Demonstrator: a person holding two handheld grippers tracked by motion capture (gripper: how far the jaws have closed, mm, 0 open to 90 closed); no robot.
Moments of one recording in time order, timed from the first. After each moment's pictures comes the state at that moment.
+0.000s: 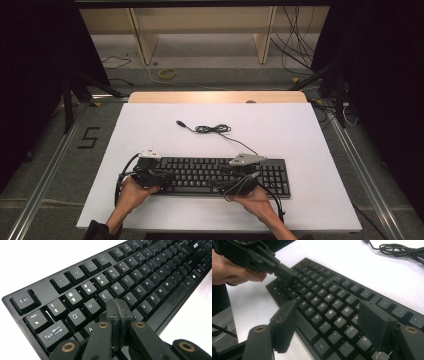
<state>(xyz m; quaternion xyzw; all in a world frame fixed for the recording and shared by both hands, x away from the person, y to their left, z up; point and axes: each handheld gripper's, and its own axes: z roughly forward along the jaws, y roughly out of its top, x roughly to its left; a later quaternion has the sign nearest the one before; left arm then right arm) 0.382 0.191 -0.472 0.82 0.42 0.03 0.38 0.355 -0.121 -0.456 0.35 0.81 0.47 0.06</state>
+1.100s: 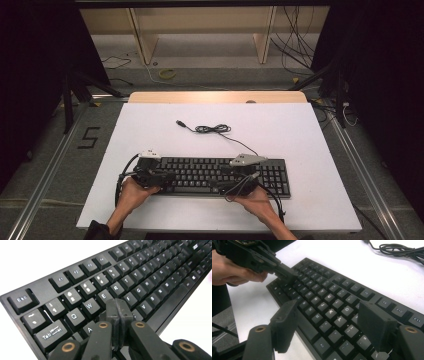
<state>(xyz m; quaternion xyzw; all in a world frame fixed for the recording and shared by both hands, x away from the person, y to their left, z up) 0.381 0.191 -0.471 0.82 0.42 0.03 0.39 0.355 -0.122 -0.456 0.35 0.81 0.47 0.06</state>
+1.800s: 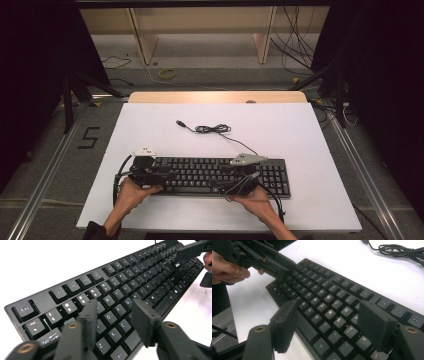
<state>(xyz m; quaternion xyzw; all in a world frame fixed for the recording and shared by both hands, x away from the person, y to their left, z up) 0.377 0.197 -0.461 0.80 0.43 0.03 0.43 0.355 -0.122 -0.456 0.35 0.81 0.47 0.06</state>
